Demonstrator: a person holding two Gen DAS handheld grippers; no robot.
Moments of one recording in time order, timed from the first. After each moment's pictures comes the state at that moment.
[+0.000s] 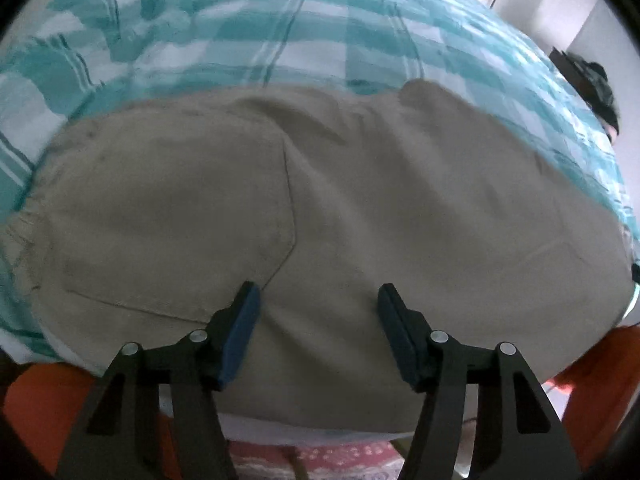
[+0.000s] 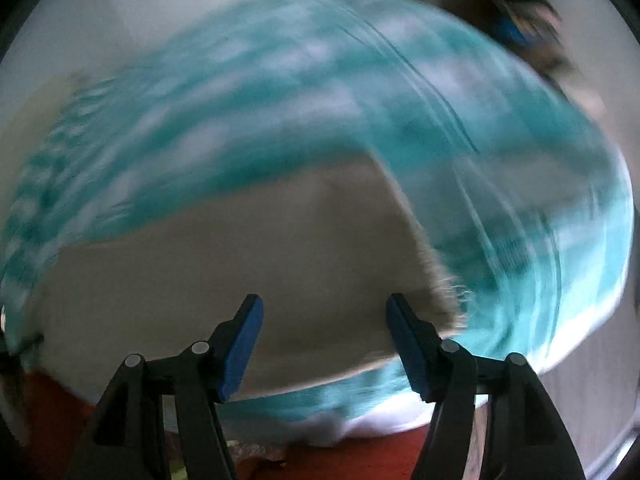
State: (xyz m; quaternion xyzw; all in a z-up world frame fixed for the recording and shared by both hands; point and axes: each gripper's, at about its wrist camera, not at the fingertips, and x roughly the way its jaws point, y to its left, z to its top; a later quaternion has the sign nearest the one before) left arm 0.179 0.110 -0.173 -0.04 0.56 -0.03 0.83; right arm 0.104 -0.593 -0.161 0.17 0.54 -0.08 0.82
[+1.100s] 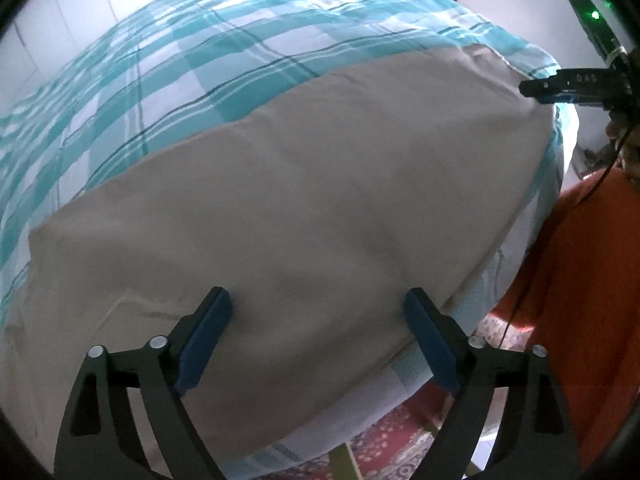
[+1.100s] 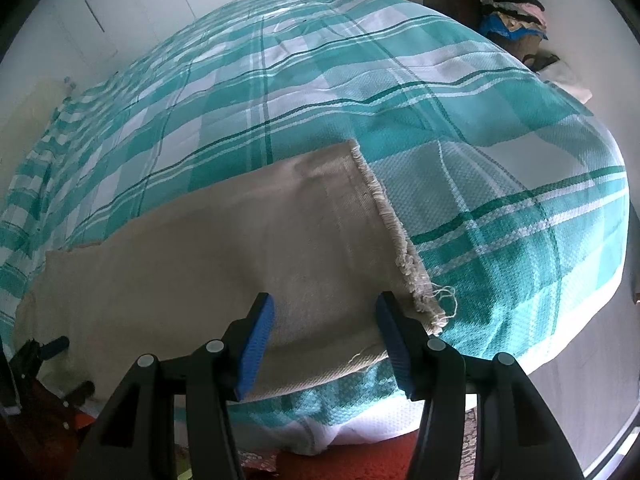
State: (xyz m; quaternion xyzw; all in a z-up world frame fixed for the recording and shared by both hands) left arm 0.122 -0.229 -0.172 0.18 0.51 -0.27 0.79; right arm 0.095 -0.590 -0.166 0.15 0.52 -0.08 0.84
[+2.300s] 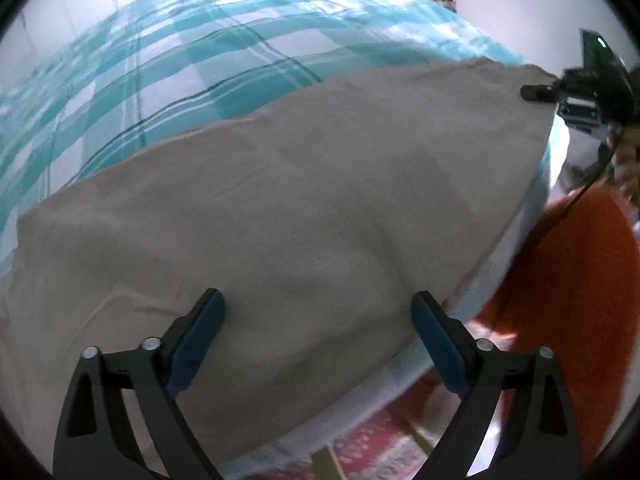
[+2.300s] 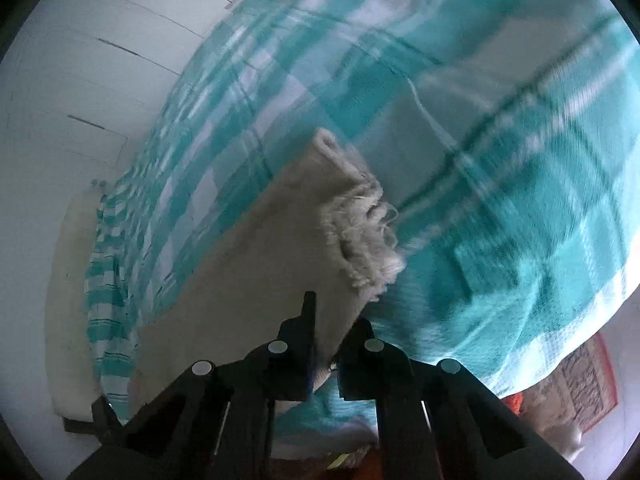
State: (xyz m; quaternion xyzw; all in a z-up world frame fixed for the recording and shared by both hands) left arm 0.137 -0.214 -0.161 0.12 0.53 -0.29 0.79; right arm 0.082 -0.634 -0.177 0.39 0.47 -0.03 0.79
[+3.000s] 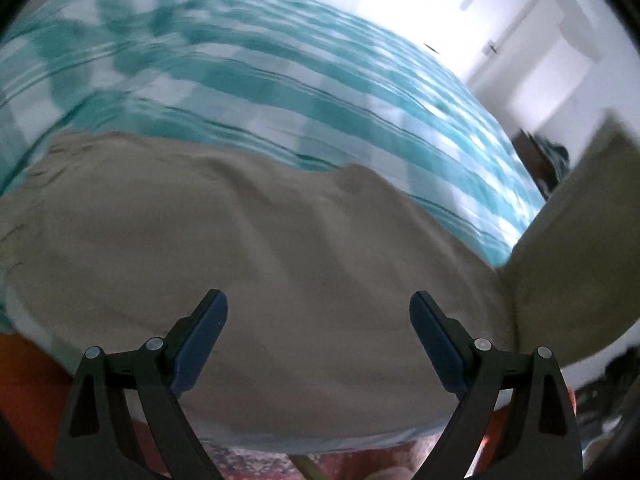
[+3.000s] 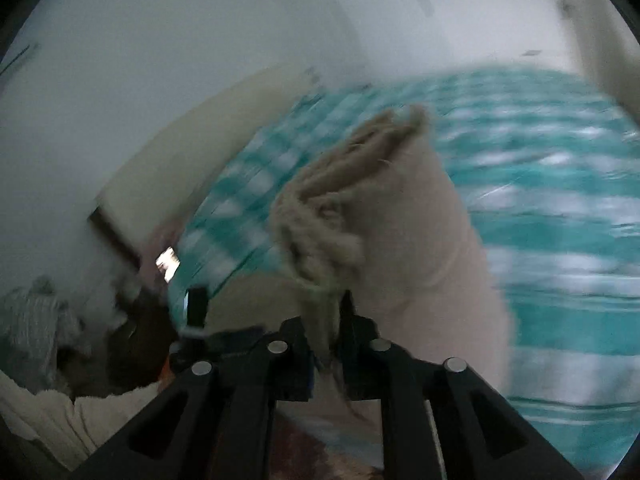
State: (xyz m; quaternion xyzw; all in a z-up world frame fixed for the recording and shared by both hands) left arm 0.150 0.126 -0.130 -0.20 0.47 -0.05 0.86; right arm 0.116 -0.218 0.009 0.12 0.39 0.32 0.85
